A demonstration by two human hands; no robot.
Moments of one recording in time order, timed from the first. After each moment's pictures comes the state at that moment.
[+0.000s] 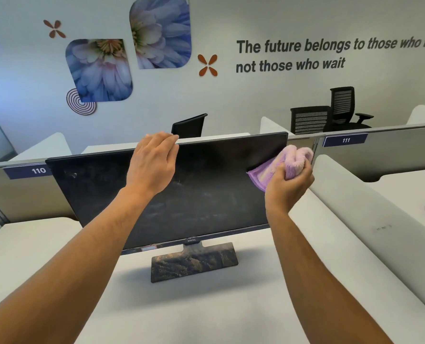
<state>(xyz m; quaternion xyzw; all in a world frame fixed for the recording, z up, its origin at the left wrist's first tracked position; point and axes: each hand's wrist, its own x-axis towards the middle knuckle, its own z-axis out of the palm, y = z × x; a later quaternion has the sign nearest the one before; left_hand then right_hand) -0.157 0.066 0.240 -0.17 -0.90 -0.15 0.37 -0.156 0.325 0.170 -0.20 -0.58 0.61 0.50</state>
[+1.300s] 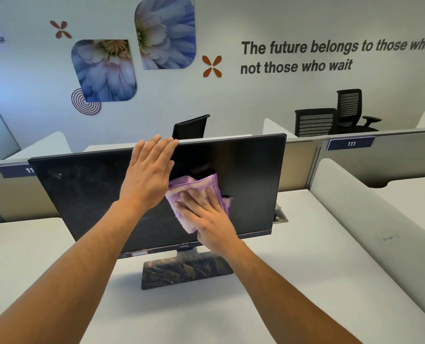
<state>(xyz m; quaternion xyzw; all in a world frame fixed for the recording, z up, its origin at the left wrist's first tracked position) -0.168 0.069 0.209 -0.18 -0.91 -0.05 0.37 -0.170 0.255 0.078 0.38 -0.85 0.05 0.36</state>
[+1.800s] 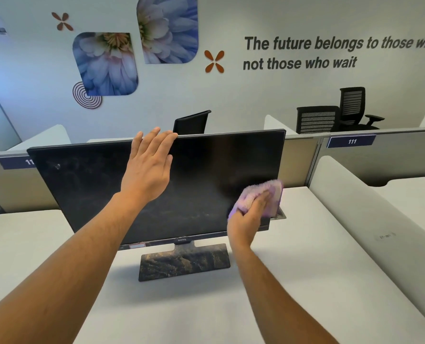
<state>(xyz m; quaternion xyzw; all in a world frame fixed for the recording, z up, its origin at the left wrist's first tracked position) -0.171 0.076 0.206 -0.17 -0.91 -0.07 0.38 -0.160 0.285 0.067 -0.16 -0.70 0.61 0.33</state>
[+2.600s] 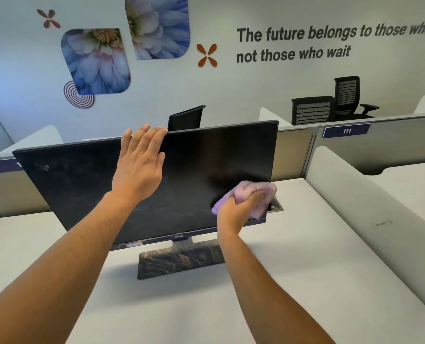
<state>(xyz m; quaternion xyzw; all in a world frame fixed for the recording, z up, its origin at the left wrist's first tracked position) -0.172 0.073 0.203 -0.17 -0.91 -0.06 0.38 -0.164 0.264 0.080 -0.17 -0.63 0.68 0.33</state>
